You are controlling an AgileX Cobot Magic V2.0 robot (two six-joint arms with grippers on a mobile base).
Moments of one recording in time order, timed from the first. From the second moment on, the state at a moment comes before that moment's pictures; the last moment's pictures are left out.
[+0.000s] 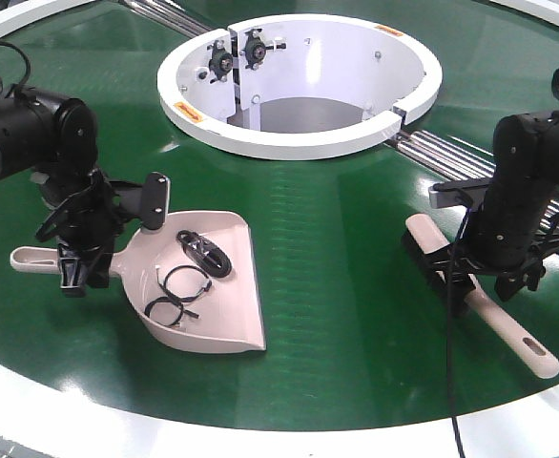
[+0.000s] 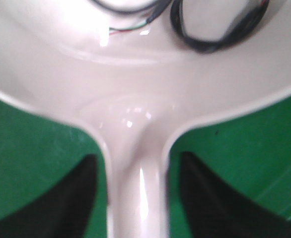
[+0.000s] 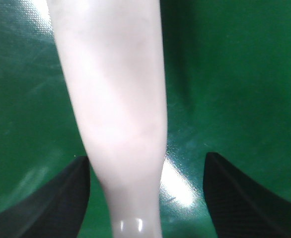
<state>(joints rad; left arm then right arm) -0.26 1.95 -1.55 0.09 1.18 1.22 0.10 1.91 -1.39 -0.07 1.16 0.00</state>
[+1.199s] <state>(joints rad) -0.26 1.46 -1.55 -0.20 1.23 0.70 0.20 1.19 -1.39 -0.01 1.13 -0.02</state>
